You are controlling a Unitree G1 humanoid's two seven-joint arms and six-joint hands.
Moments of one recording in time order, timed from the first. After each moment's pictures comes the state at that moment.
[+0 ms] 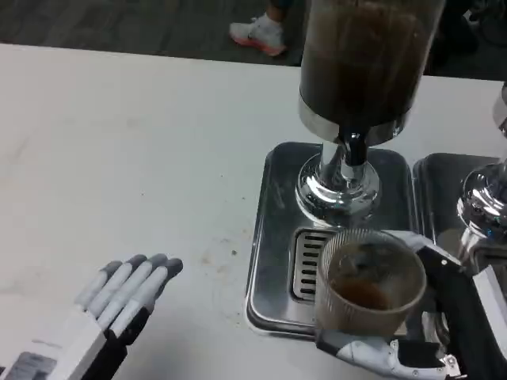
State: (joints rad) left arm 0.50 0.57 0.06 0.05 0.79 -0.77 0.33; right arm 0.55 -0.11 0.13 -0.28 -0.36 -0.41 -0.12
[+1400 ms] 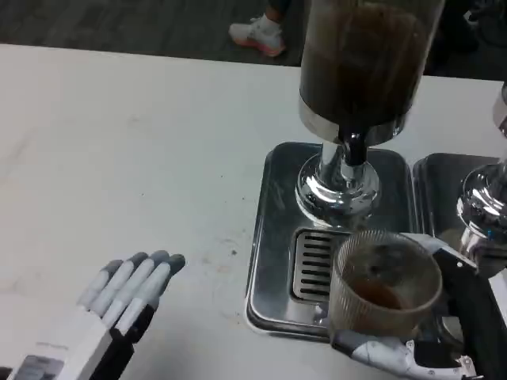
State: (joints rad) left arm 0.55 0.53 0.04 -0.04 0.79 -0.68 0.33; right arm 0.55 -0.12 0.09 -0.28 -0.30 -0.40 -0.07
